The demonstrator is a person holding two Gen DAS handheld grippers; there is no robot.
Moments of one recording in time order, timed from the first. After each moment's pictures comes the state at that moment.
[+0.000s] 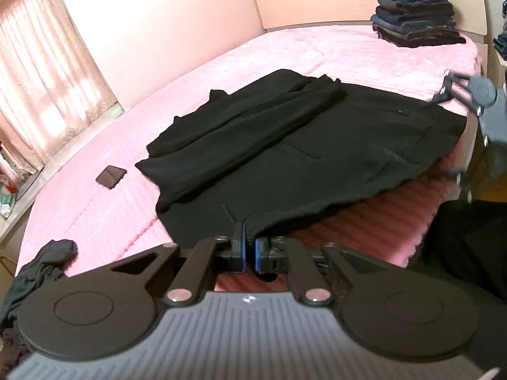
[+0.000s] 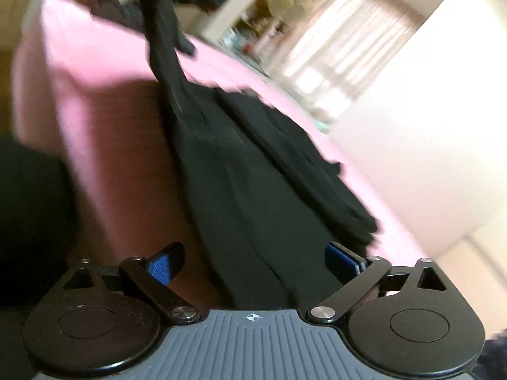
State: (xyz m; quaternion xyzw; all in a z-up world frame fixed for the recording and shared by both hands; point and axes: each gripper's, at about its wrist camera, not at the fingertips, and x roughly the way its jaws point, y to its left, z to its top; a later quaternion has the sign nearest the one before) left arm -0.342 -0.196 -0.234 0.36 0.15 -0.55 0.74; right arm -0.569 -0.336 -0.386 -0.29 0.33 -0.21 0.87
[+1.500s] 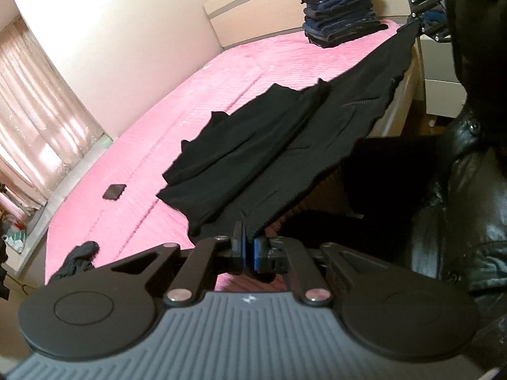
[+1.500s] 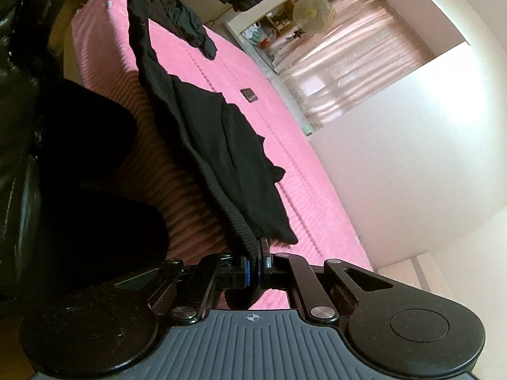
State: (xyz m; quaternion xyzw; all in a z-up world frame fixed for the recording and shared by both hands) left arm -0.493 -0.022 -0.163 0.40 0.09 -0.58 0.70; right arm -0.779 -0.209 -0.223 -0.38 0.35 -0.18 0.84
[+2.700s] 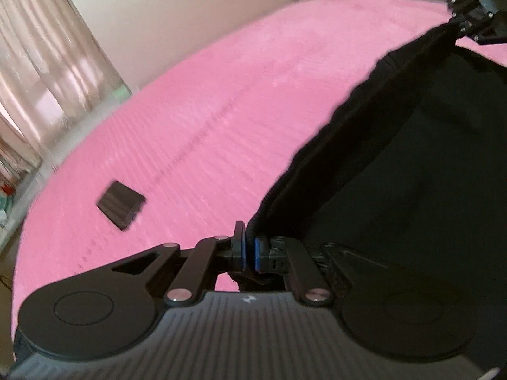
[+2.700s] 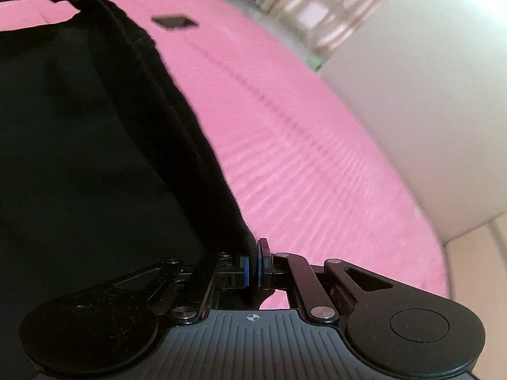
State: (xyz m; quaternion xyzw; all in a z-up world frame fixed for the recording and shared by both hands) left arm -0.094 -0.433 -0.284 0.40 0.19 -0.52 0.73; right arm -0.389 -0.688 -0.299 -0.22 0.44 -0.16 0.85
